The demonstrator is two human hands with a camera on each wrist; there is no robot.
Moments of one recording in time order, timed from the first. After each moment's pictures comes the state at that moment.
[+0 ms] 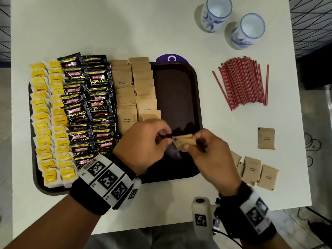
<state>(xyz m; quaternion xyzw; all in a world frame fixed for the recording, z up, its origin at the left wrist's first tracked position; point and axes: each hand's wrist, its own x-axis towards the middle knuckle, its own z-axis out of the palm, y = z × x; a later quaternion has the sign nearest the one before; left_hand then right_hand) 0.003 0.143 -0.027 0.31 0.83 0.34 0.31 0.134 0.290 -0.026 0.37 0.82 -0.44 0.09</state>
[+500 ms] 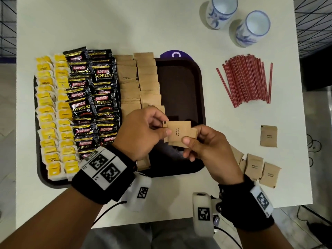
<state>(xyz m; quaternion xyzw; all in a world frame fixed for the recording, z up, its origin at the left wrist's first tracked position) -0.003 0.139 -0.020 0.14 0.82 0.43 0.36 0.127 0.286 -0.026 0.38 0.62 -0.69 0.07</state>
